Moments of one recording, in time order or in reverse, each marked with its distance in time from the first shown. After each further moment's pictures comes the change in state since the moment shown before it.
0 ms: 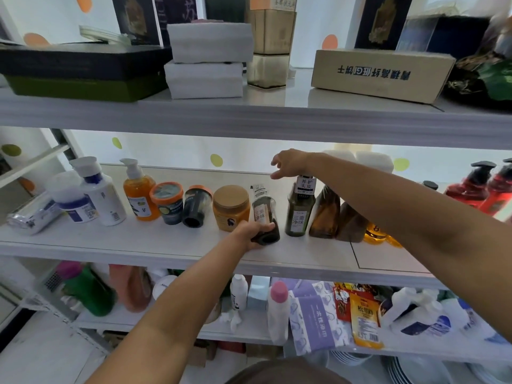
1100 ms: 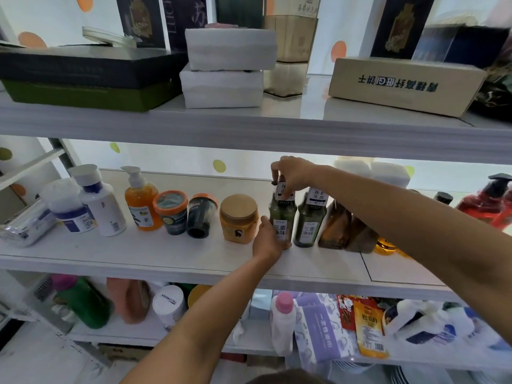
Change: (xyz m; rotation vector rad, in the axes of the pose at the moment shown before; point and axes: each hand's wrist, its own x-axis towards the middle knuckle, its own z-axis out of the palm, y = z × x) left_hand 0.026 -0.017 0.020 0.759 0.264 0.556; right_hand 0.004 -0.018 -0.001 -0.041 0.061 -0.101
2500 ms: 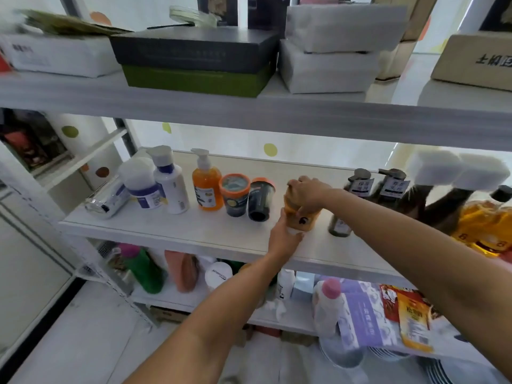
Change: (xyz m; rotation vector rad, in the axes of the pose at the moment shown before) left_hand -0.021 -0.076 -0.087 -0.230 -0.054 -0.032; right_hand 0.057 -0.094 0.090 -0.050 -0.138 0.086
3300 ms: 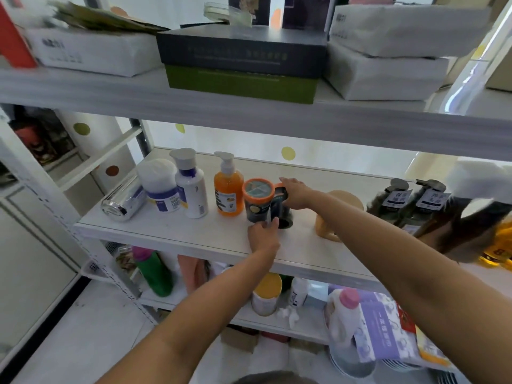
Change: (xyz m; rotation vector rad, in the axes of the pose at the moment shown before) left_hand 0.023 -0.023 -0.080 -0.357 0.367 -0.418; right_hand 0.060 -0.074 0.000 0.249 0.003 -0.004
